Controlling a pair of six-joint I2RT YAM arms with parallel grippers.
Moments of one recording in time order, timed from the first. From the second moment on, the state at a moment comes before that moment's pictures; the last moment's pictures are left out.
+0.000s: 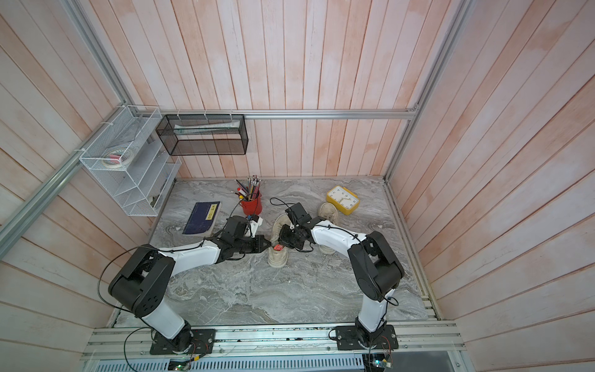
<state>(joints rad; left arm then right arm) -0.53 1.67 0.83 0.07 0.41 -0.50 0.64 1.78 1.17 -0.39 -0.34 0.97</state>
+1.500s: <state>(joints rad) -0.66 1.56 0.48 0.61 0.16 -0.07 0.57 1.86 1.20 -0.21 -0.58 1.26</state>
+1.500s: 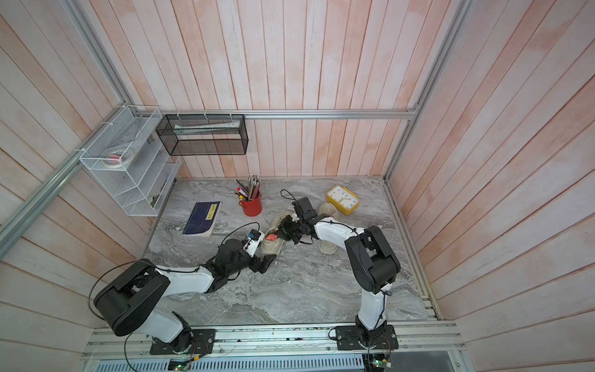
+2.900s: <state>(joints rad) -0.68 1.58 0.47 0.65 0.06 0.11 0.46 2.09 1.62 -0.77 -0.83 0.90</state>
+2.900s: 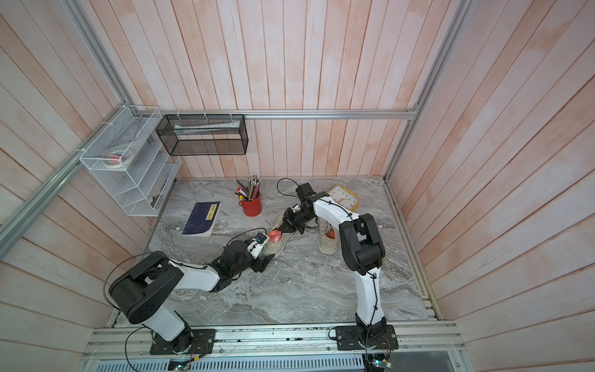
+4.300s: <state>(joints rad) -0.52 1.61 0.86 0.12 0.44 -0.51 0.48 2.08 1.53 -0.61 -0.85 0.97</state>
